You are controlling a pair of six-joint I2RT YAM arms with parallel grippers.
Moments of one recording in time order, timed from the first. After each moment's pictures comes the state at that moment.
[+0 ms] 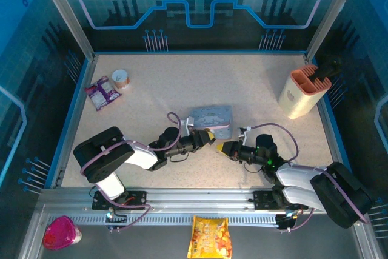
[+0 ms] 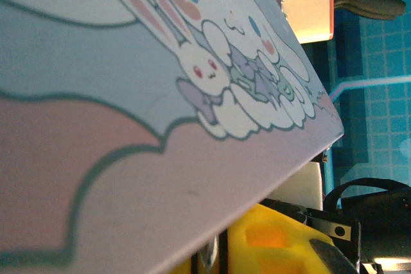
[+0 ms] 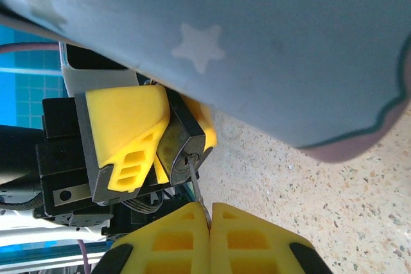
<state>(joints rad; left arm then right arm) -0.84 1.66 0.42 1.02 0.25 -1.30 0.53 1.13 0.05 0.78 -0.59 1.21</state>
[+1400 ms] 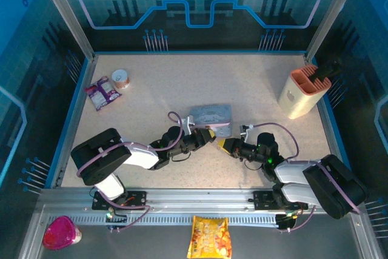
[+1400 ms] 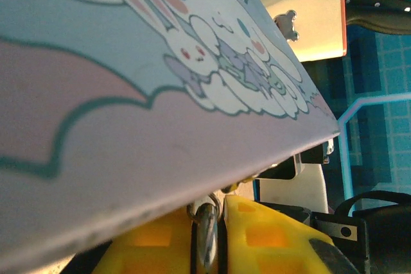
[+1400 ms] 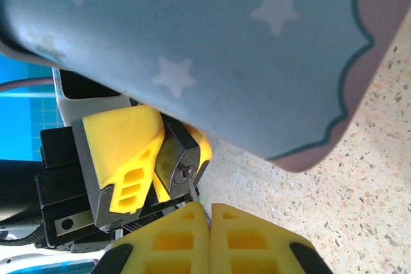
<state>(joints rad) -0.87 1.63 0.46 0.91 0.15 -1.27 0.48 1.22 0.05 0.89 -0.61 1.28</state>
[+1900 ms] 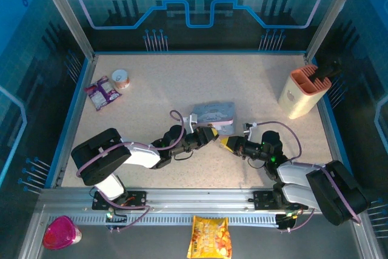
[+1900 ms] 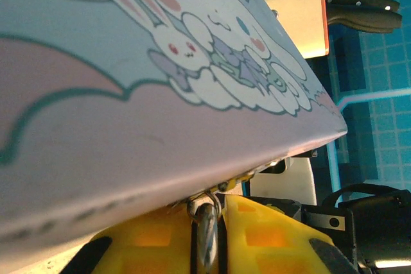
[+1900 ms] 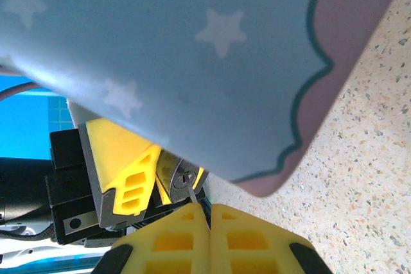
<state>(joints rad) -0.89 1.63 0.50 0.92 0.15 -1.27 0.40 1.17 0.05 0.87 -0.71 1.27</state>
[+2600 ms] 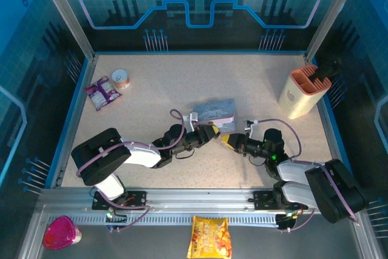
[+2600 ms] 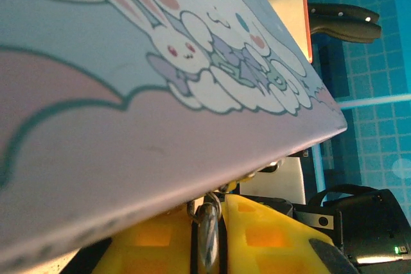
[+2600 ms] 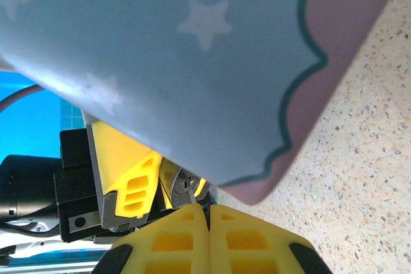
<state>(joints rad) -0.89 1.63 0.51 0.94 0.14 -1.30 0.35 1.19 0.07 0.90 -0.77 1.26</state>
